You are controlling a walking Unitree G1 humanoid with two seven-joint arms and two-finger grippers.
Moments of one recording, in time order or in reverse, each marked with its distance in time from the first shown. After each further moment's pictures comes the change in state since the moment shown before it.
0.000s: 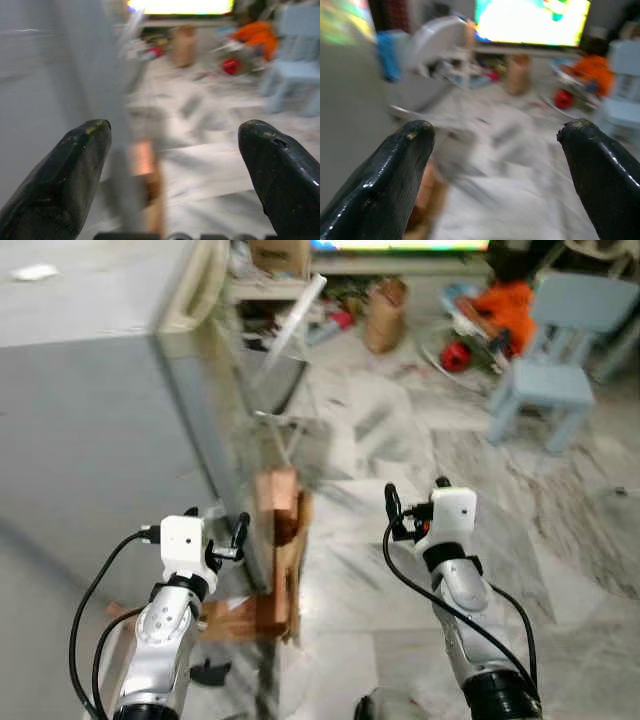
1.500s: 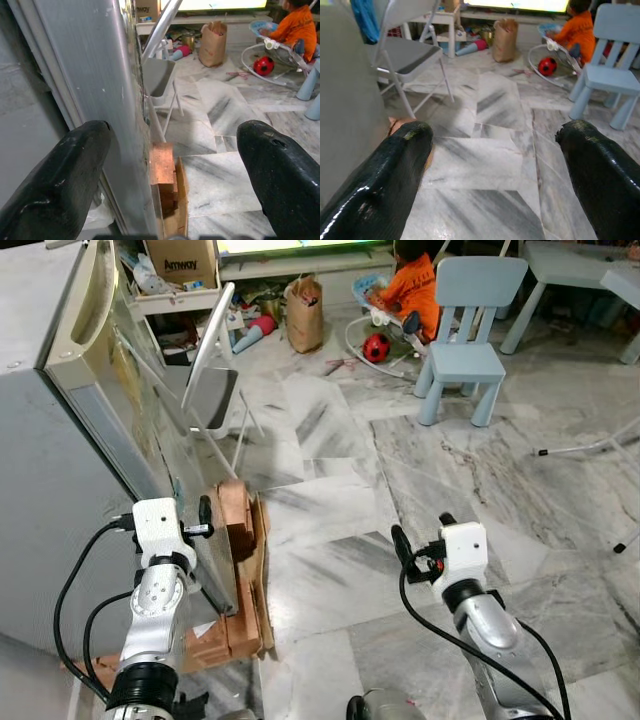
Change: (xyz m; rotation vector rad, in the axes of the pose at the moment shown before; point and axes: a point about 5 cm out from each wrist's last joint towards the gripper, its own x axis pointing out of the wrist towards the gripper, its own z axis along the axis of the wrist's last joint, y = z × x) left arm 0.012 0.061 -0.002 0.045 0.045 0.370; right arm -0.037 0.004 -0.020 -0.010 0.112 0.179
